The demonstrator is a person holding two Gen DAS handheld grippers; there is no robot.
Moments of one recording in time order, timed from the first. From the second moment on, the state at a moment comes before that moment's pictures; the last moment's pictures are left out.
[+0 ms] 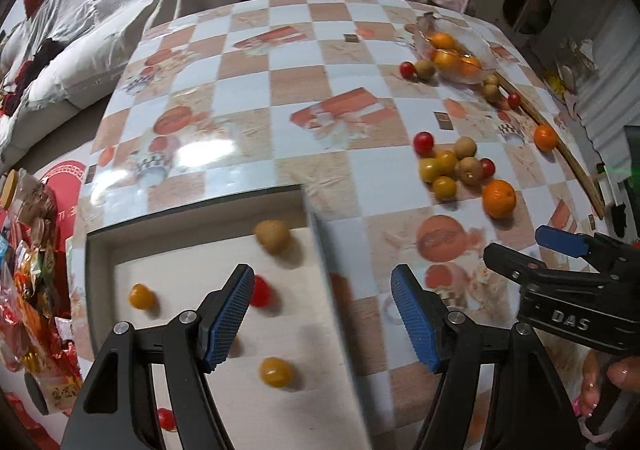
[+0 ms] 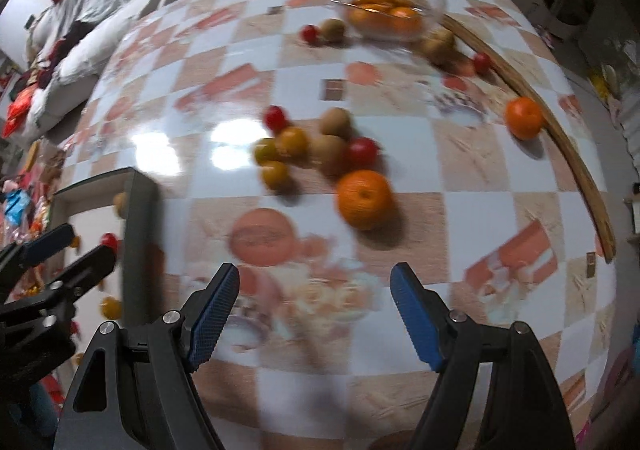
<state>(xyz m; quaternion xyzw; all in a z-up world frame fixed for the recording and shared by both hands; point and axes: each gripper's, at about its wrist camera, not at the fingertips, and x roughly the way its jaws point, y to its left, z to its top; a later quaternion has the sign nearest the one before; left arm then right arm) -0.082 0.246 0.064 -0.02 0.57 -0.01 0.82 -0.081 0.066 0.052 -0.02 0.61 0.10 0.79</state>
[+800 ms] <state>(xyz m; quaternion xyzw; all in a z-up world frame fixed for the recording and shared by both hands) -0.031 0.195 0.036 -0.05 0.60 0.00 0.80 -0.039 0.050 0.031 -0.05 0.59 0.14 0.80</state>
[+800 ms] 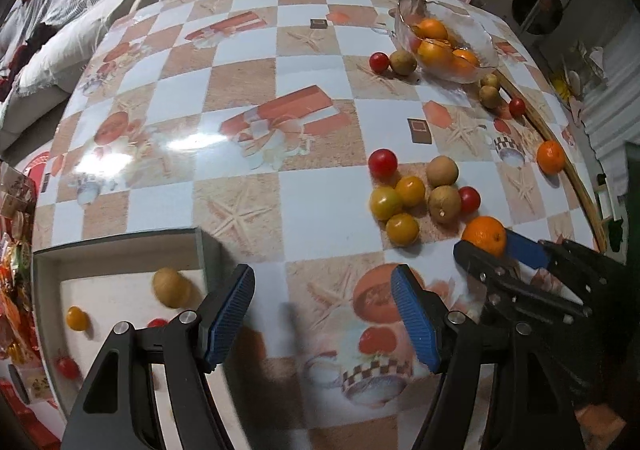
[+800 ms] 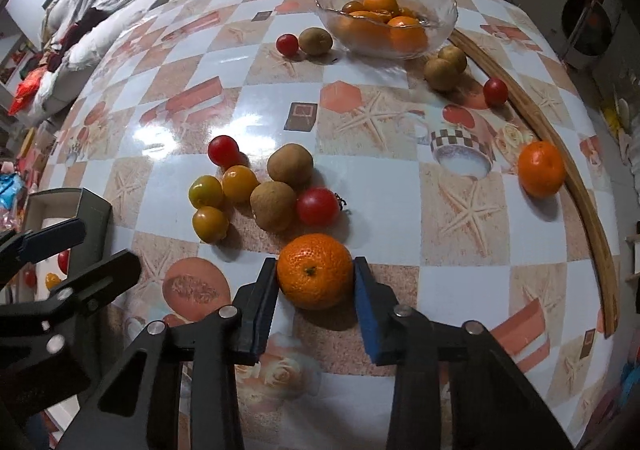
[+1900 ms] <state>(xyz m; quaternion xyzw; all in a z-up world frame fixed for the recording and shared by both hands) -0.020 0.168 0.022 -0.08 0.59 -0.03 0.80 -0.052 0.010 0.034 -0.02 0.60 0.12 0.79</state>
